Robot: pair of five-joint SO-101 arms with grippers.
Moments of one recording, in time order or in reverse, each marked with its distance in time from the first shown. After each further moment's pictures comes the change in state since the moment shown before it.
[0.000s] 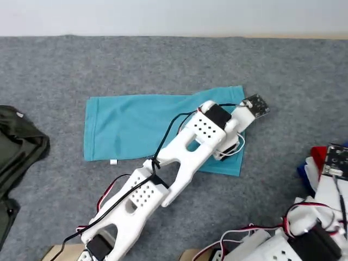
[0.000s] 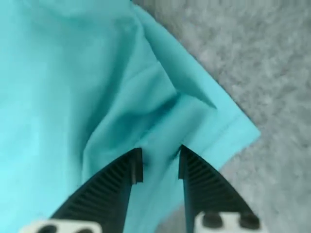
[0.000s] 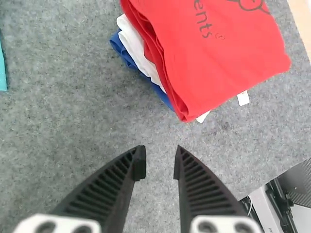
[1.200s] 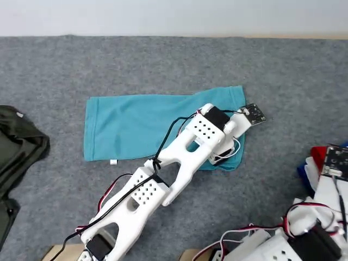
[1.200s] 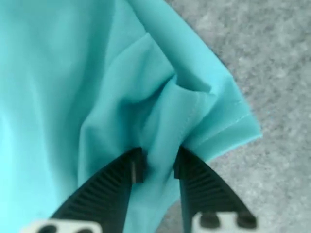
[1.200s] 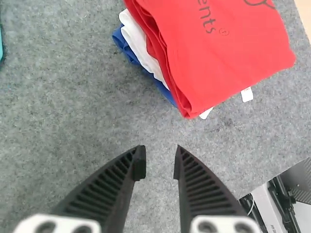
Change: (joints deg) left arm -0.7 3.4 -2.2 4.3 -3.3; right arm 0.0 0.0 0.0 1.2 0.0
